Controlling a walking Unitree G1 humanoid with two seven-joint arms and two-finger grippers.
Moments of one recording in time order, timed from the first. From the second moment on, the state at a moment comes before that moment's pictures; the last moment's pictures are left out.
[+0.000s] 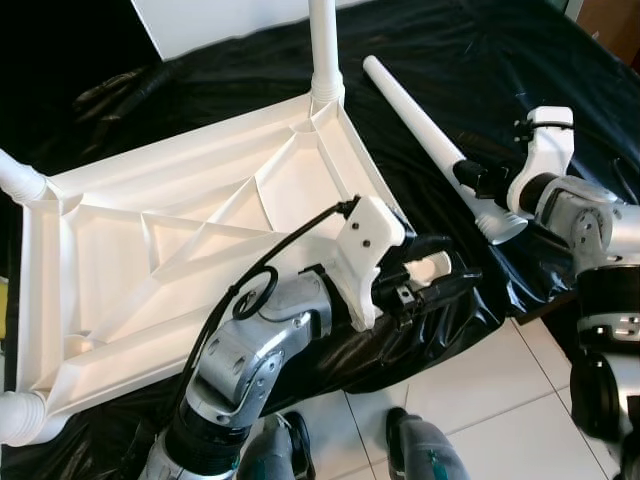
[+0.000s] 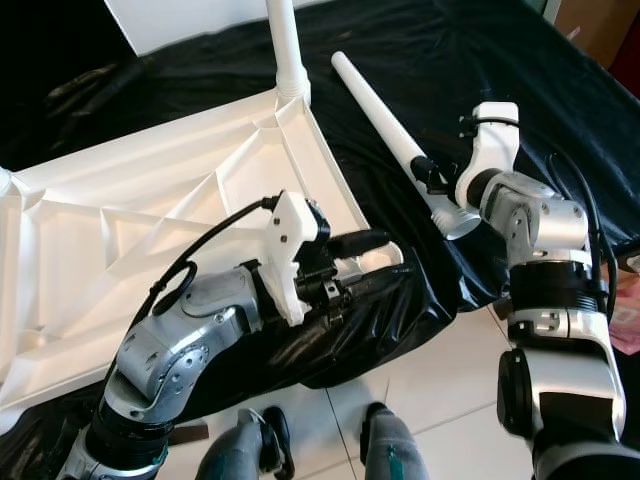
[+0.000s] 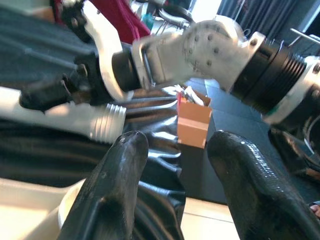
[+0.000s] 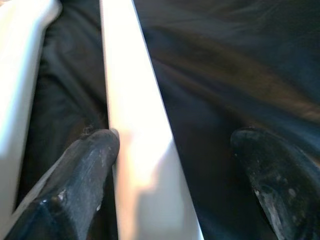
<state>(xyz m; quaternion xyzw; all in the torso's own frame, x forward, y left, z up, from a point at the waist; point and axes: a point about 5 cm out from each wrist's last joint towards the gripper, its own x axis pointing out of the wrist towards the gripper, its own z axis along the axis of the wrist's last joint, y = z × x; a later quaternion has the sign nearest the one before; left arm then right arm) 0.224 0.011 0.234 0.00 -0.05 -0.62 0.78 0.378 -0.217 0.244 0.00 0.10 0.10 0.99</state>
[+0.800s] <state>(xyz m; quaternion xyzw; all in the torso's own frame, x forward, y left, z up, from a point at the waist) 0.225 0.017 0.239 -0.02 -0.04 -0.58 0.81 0.385 -0.198 0.259 -0.05 0.21 0.21 0.95</state>
